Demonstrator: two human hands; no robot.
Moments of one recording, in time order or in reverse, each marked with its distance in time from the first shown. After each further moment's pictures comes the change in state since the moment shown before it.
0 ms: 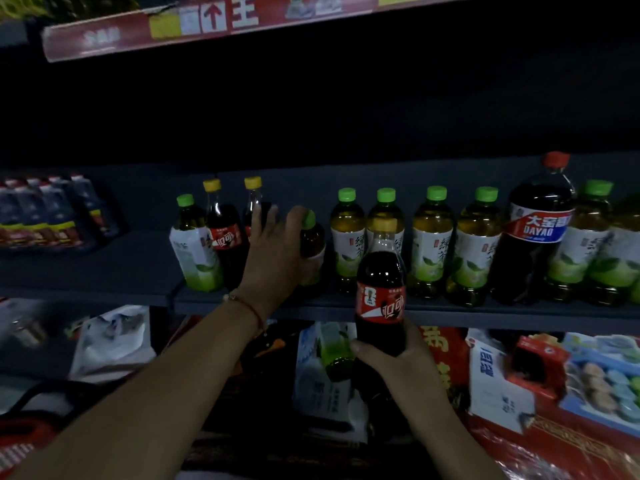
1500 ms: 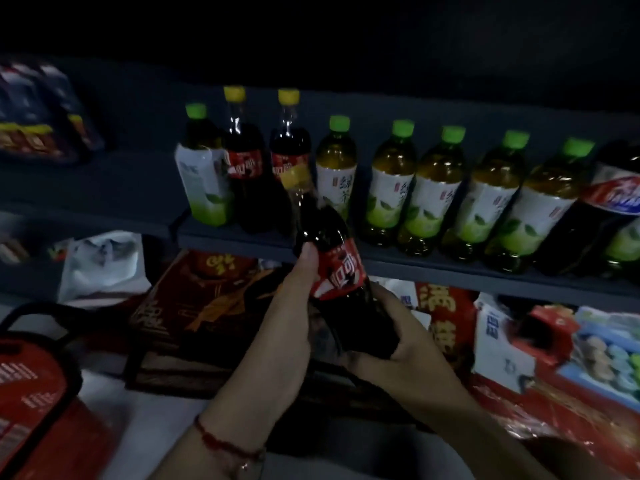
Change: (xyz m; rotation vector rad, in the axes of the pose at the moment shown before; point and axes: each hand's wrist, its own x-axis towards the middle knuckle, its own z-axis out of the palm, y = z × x) left_hand -0.124 0.035 -0.014 -1.774 -0.110 -1.133; right_hand -0.024 -0.006 0.041 -0.290 -0.372 -0.079
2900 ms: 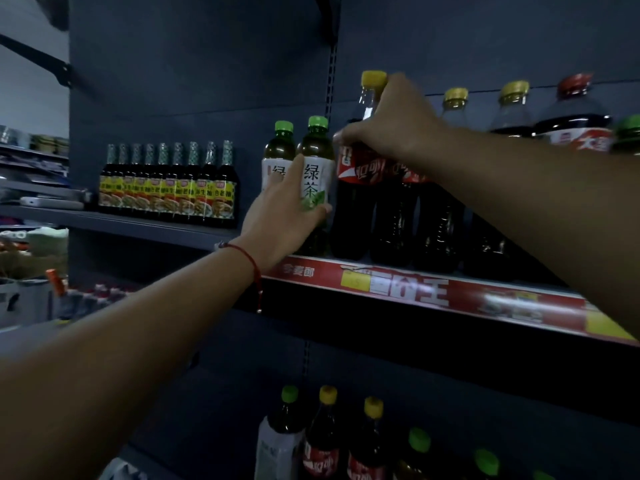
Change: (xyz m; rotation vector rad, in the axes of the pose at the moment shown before) left_hand 0.051 0.459 0.080 1.323 0.443 1.287; right_hand 0.238 -0.526 -0.049 -0.630 0.557 -0.781
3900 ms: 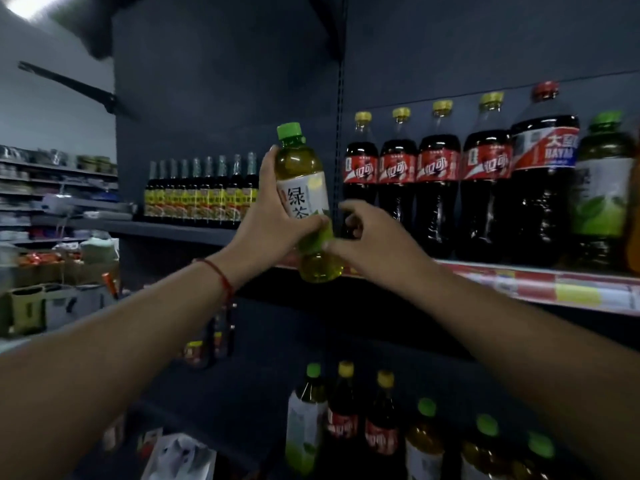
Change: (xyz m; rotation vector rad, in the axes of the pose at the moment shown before) left_hand -0.067 0.024 -0.062 -0.458 -0.024 -0.036; right_hand -0.148 0.002 0.011 0.310 -0.344 0.012
